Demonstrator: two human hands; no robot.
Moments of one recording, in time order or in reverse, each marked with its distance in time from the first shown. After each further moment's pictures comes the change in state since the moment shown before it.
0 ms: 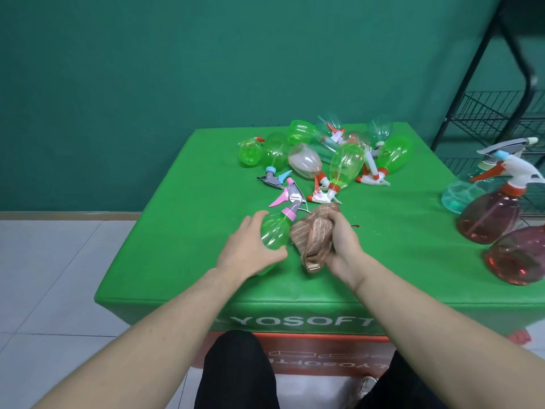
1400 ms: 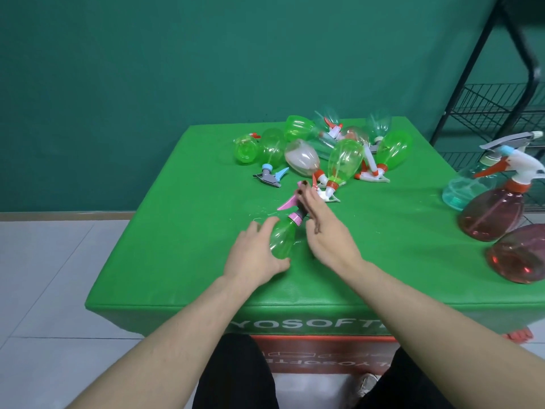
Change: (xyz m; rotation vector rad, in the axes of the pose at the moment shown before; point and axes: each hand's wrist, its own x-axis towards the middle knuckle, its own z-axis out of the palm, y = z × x) left_hand 0.001 0.009 0.020 0.134 0.012 0.008; right_hand 0.008 0.001 -0.007 -1.225 -0.141 -0.772
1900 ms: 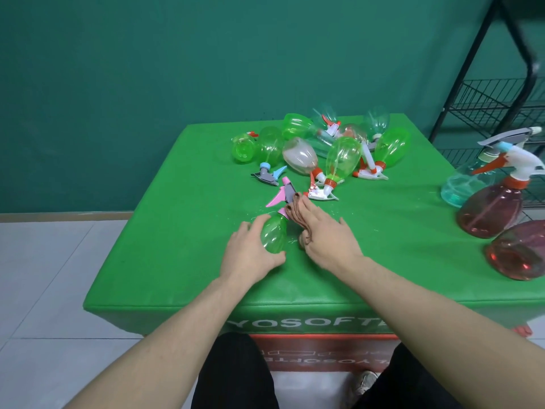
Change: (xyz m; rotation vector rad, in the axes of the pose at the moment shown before) left_hand 0.001 -0.006 0.001 -0.110 0.048 -0.066; right_hand 0.006 0.019 0.004 -0.511 -0.205 -0.027
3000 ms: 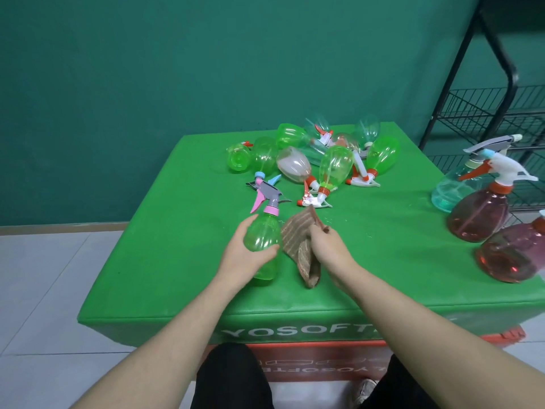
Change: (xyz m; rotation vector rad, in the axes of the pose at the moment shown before) left_hand 0.003 -0.006 -0.001 -0.672 -0.020 -0.058; right_hand -0.009 -0.018 -0.012 0.966 0.008 0.501
